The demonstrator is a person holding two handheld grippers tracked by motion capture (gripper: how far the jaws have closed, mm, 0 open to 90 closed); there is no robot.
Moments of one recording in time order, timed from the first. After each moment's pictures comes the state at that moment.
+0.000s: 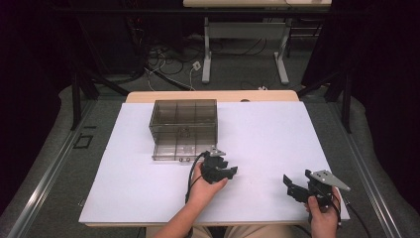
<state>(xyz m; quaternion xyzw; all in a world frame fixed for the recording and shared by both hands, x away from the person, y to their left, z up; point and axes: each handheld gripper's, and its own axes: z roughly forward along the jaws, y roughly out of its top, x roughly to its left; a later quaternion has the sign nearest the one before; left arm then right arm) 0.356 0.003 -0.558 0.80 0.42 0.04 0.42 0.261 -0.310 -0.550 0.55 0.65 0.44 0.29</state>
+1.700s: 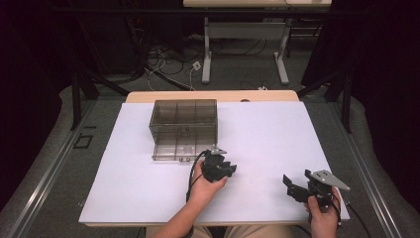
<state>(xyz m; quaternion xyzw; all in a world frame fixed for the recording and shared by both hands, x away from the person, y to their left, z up) 0.358 0.002 -0.550 0.81 0.42 0.03 0.41 0.262 -0.310 -0.550 0.55 0.65 0.44 0.29</state>
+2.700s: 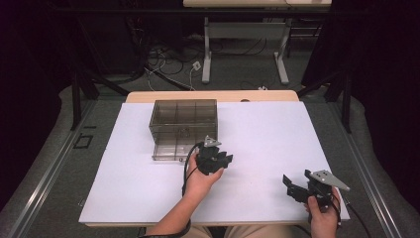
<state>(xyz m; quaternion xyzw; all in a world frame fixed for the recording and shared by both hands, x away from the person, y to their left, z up) 0.364 0.016 -0.520 0.78 0.43 0.06 0.45 0.261 -0.309 -0.550 0.55 0.65 0.43 0.29</state>
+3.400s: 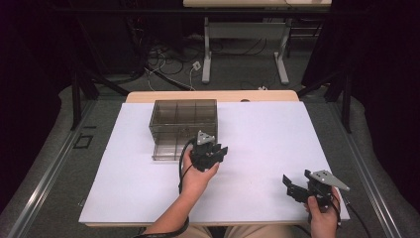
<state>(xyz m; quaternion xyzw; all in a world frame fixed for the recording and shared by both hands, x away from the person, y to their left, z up) 0.364 0.030 -0.505 0.76 0.44 0.11 0.47 0.261 -0.309 -0.551 0.55 0.65 0.44 0.29</state>
